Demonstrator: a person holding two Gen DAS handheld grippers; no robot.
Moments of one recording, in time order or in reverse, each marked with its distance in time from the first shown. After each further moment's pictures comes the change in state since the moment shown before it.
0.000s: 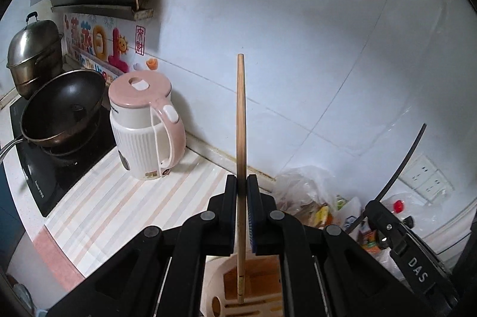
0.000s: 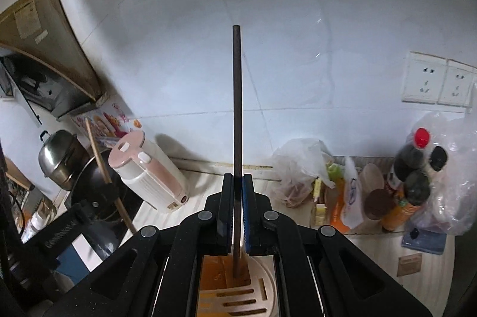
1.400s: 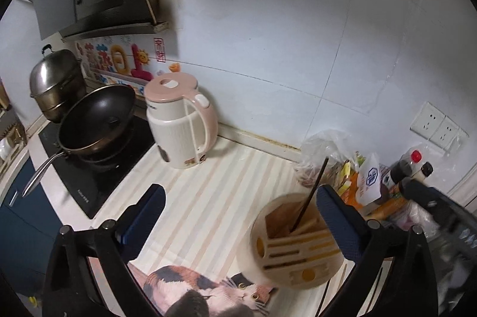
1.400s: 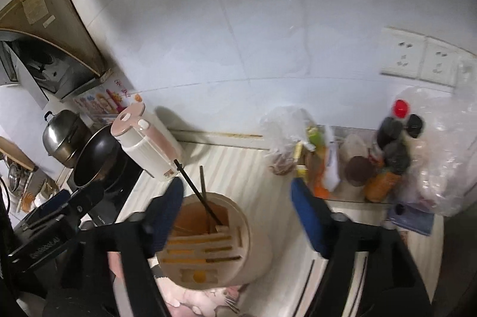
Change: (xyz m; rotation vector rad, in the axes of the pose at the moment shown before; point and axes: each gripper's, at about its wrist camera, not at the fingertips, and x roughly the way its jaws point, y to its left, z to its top) left arm -0.074 0.001 -0.044 0.163 0.018 0.139; right arm -0.055 -0.035 -0.036 0.000 0.080 -0.015
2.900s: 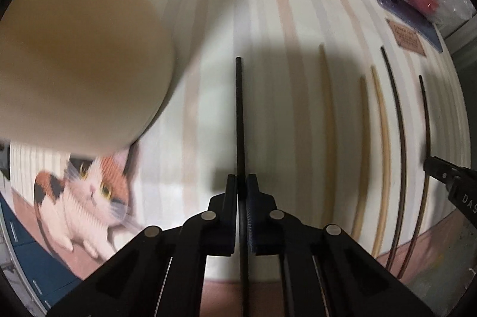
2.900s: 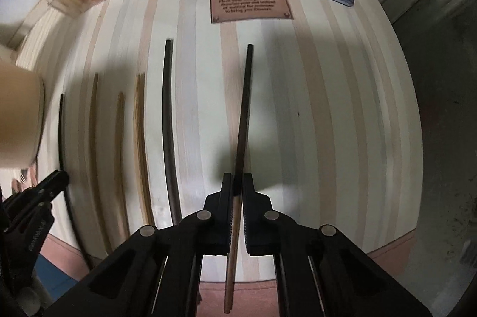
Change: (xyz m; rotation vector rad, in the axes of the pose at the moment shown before) left arm 0.162 -0.182 -0.254 0.413 0.649 -0.084; right arm 0.085 -0.258 -0.258 0.274 0.594 -0.402
